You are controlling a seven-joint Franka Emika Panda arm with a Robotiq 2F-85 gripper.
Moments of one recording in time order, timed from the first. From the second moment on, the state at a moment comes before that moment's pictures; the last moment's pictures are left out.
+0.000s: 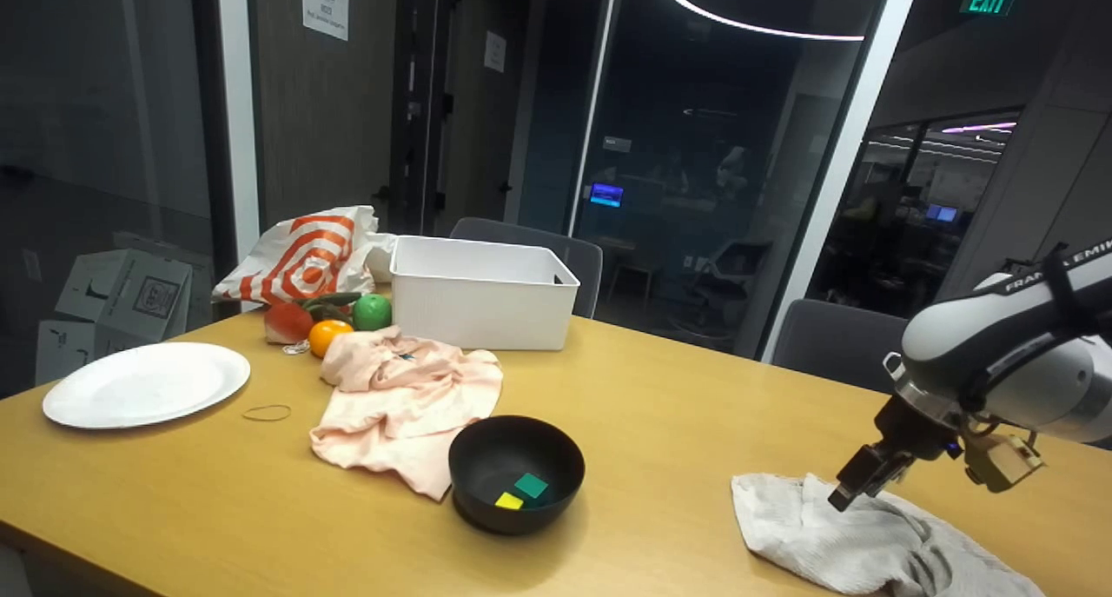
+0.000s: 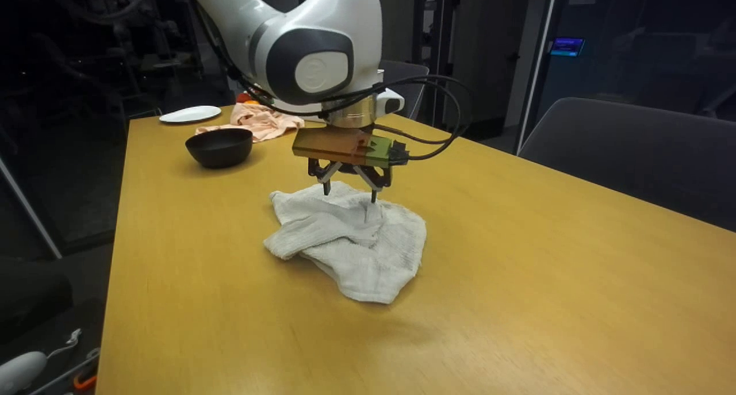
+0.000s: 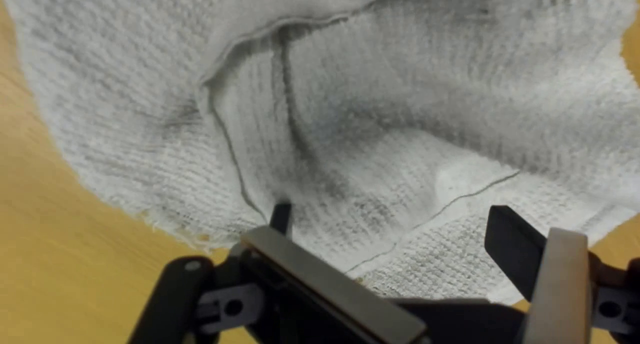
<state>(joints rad) -0.04 0.18 0.02 -2.32 0.26 2.63 -0.70</state>
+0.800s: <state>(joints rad) 0.00 0.20 -0.10 -2.43 -0.31 2.95 -0.31</state>
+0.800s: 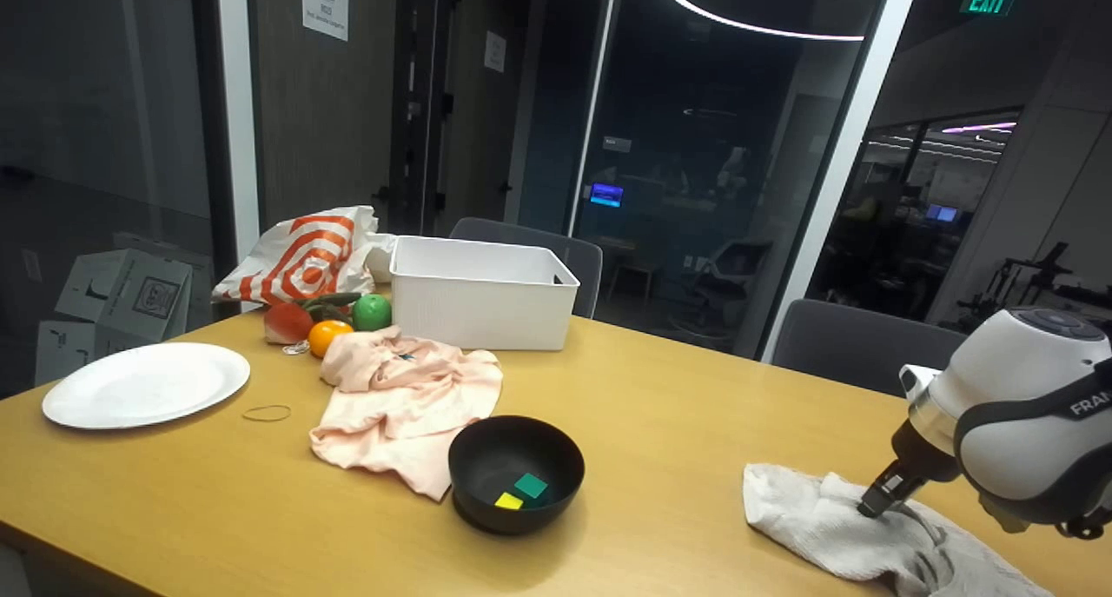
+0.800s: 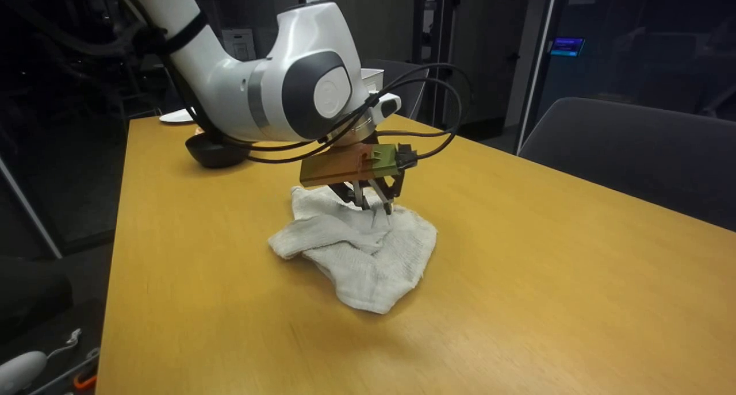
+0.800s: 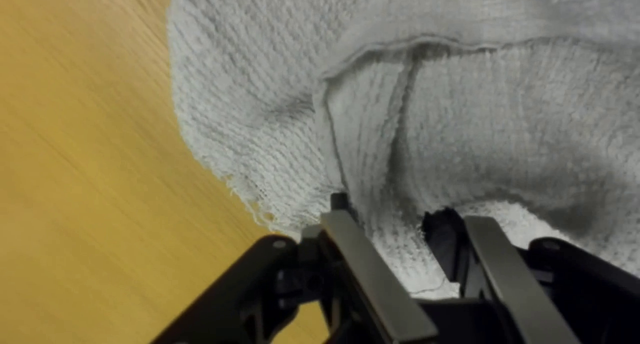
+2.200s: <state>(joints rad) -0.06 -0.02 -0.06 -2.40 0.16 2.39 -0.57</state>
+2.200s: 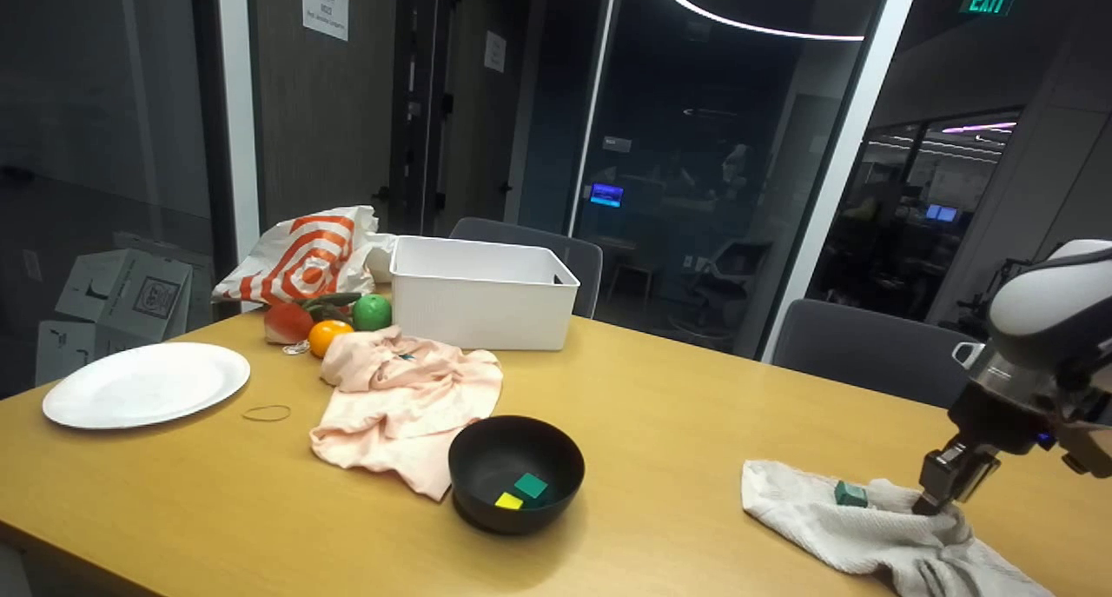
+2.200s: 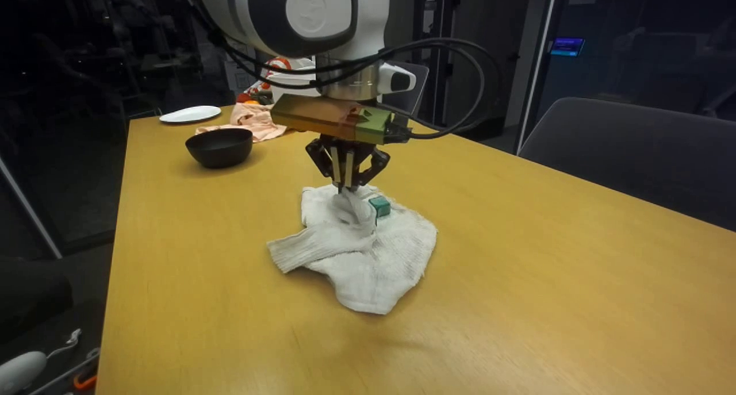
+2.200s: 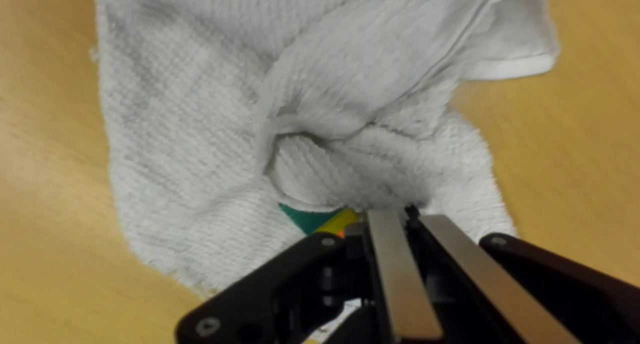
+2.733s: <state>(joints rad) -0.07 -0.06 -0.11 -2.30 0.34 1.81 -0.82</state>
